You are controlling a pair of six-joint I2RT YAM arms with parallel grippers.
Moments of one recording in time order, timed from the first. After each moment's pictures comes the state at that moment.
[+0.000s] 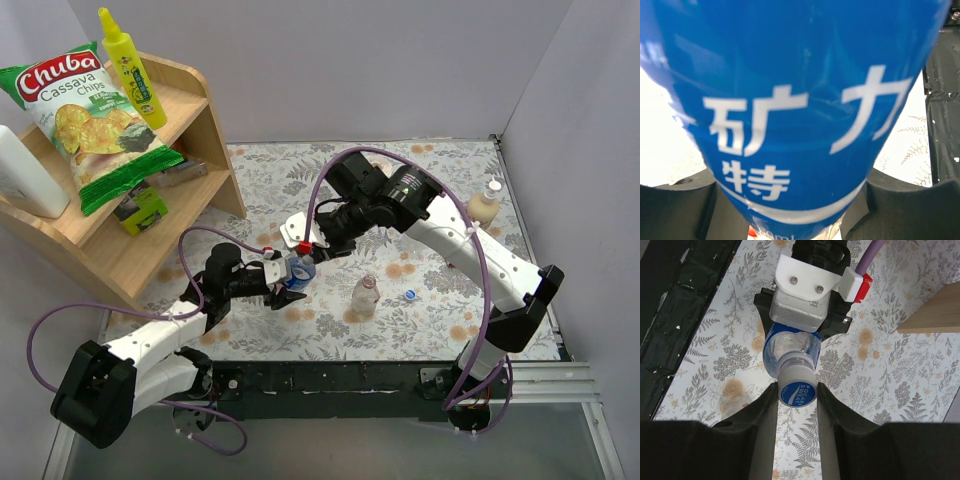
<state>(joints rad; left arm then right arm) -0.49 1.02 0.37 0.31 0.83 0.41 0.96 1.64 1.94 -1.25 -0.56 -1.06</state>
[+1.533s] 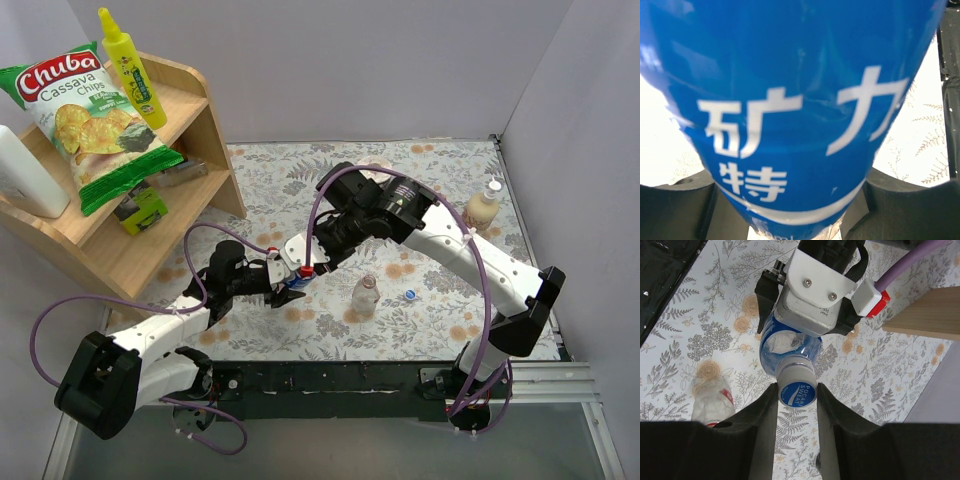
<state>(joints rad) -0.50 1.08 0.39 0.28 0.81 0.50 1.00 1.61 1.85 -1.20 -0.45 -1.21</state>
